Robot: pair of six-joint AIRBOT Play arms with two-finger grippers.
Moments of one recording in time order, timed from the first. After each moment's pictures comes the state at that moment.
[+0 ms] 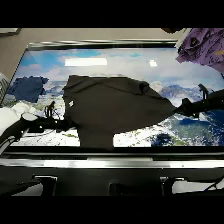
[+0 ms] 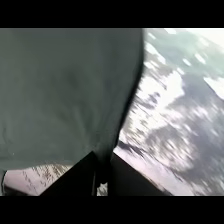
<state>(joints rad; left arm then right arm) 0.06 -1.33 0.71 0.62 -0.97 -1.18 -0.48 -1.61 1.32 2.20 -1.38 -1.90</state>
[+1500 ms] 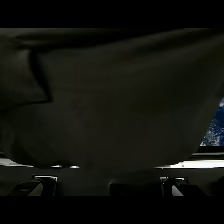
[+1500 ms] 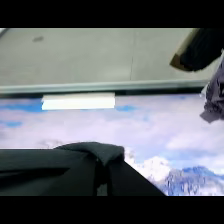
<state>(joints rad) 0.06 -0.89 1.92 1.57 -1.36 -1.74 -0.05 -0.98 2.10 1.76 -1.44 -1.49</state>
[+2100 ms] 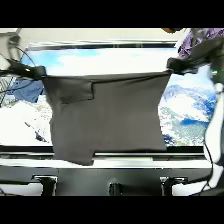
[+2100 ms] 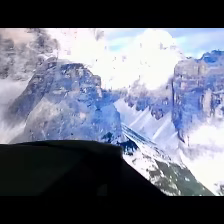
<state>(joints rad) 0.05 -1.62 1.72 1.43 -1.06 -1.58 -0.05 -1.70 1.94 1.73 -1.24 -1.53</state>
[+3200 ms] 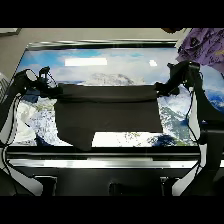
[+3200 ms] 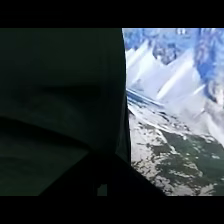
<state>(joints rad) 0.08 -1.89 1.73 1.34 -1.22 -1.49 -0.05 -1.97 1.94 1.75 -1.42 -1.50</state>
